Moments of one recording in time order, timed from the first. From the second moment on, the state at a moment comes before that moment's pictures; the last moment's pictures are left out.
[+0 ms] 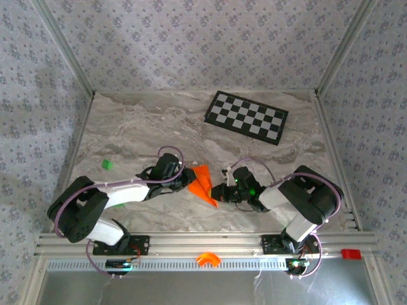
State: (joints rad) left arm -0.73 1.43 0.53 0.18 0.22 -1.17; right arm 0.74 1.63 0.32 0.68 -0.49 0.88
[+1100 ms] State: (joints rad) left arm -0.80 1.51 0.47 0.22 0.15 -1.24; right arm 0.75 1.62 0.32 0.68 -0.48 0.87
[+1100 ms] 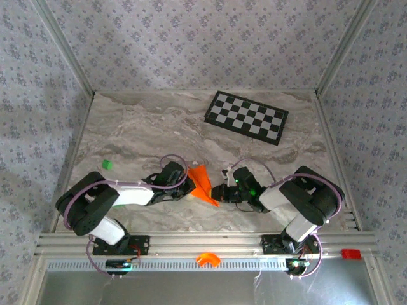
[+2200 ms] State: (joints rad) left arm -0.80 1.45 0.52 0.27 0.20 -1.14; right arm 0.69 1.68 0.32 0.76 -0.59 0.95
